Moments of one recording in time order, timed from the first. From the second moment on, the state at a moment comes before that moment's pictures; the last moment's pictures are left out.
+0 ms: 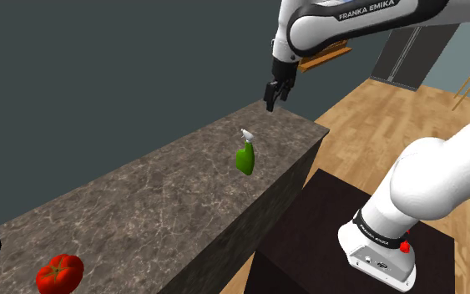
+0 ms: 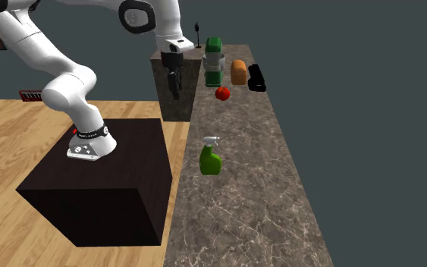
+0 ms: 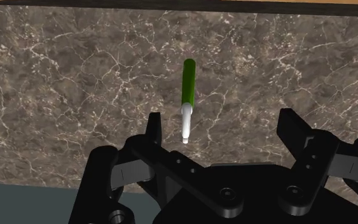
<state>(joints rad) -0.04 -0.42 -0.04 -2.38 -0.10 2.01 -0.05</state>
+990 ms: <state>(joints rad) -0.06 0.15 -0.09 -2.18 0.01 2.31 -0.12</state>
